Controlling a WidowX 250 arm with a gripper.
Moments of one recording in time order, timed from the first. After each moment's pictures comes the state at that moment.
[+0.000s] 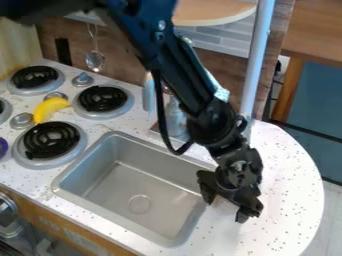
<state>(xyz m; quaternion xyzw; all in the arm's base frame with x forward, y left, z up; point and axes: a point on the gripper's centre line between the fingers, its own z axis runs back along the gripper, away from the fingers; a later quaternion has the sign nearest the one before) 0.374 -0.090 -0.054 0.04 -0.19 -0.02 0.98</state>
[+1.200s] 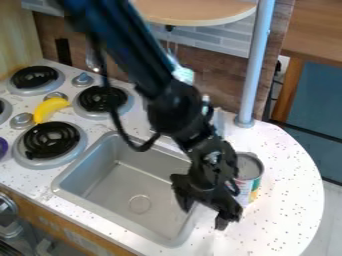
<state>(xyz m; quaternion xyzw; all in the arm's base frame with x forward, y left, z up) 0.313 -0.078 -0.026 0.02 -0.15 0.00 0.99</state>
